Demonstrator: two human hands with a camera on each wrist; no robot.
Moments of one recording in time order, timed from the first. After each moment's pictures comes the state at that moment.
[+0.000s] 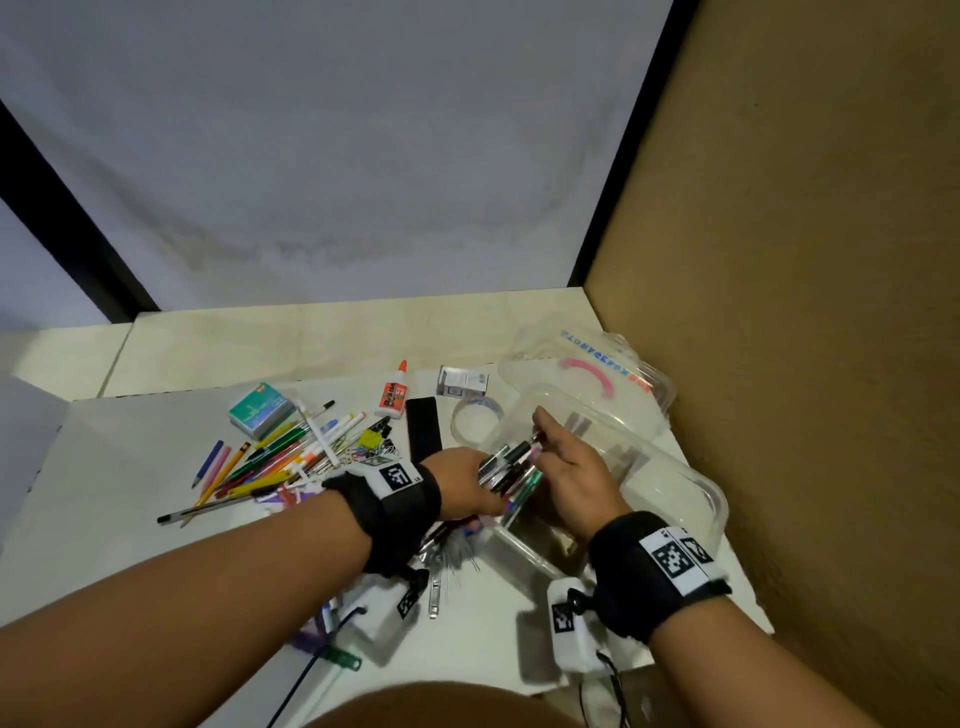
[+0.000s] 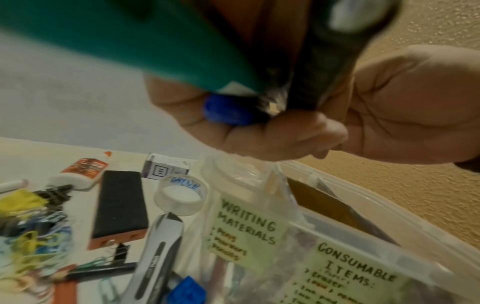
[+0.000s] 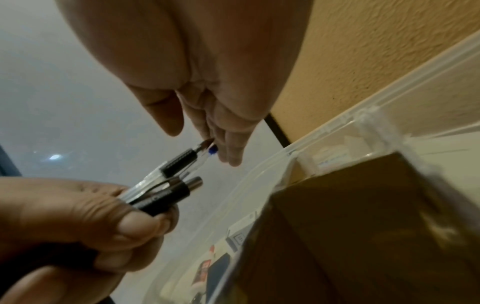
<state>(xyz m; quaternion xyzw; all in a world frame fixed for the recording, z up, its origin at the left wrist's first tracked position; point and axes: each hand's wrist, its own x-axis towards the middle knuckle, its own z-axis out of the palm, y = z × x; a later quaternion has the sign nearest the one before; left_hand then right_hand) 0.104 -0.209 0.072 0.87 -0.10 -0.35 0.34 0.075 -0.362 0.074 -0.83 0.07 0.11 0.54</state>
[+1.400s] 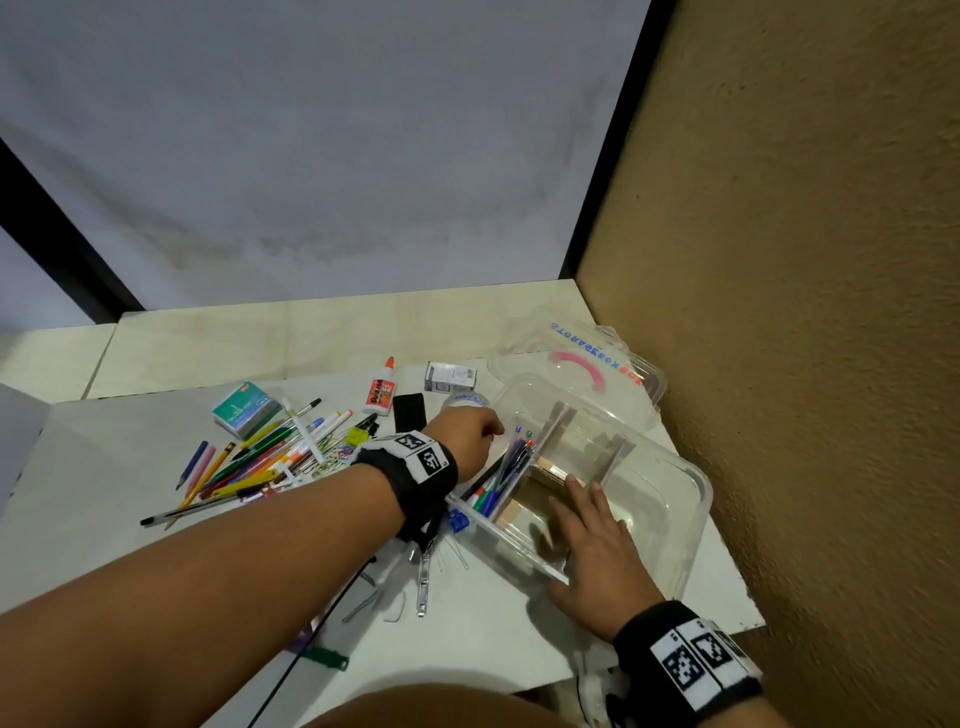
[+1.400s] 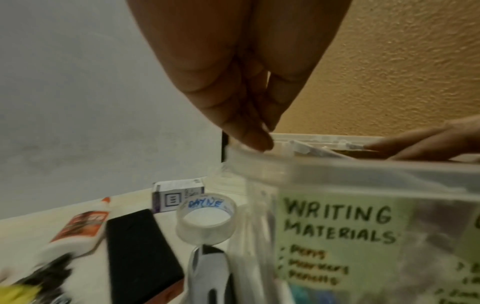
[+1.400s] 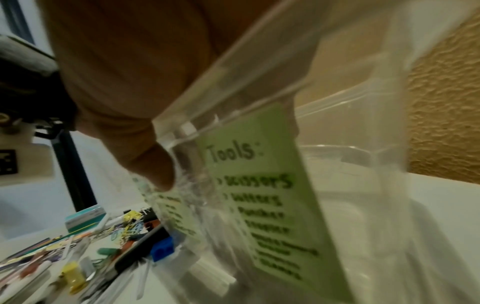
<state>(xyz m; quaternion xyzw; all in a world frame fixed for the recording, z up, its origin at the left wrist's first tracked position) 0.146 -0.233 0.048 0.94 -0.14 -0.19 0.26 0.010 -0.407 0.027 -0.97 -0.02 0.21 0.14</state>
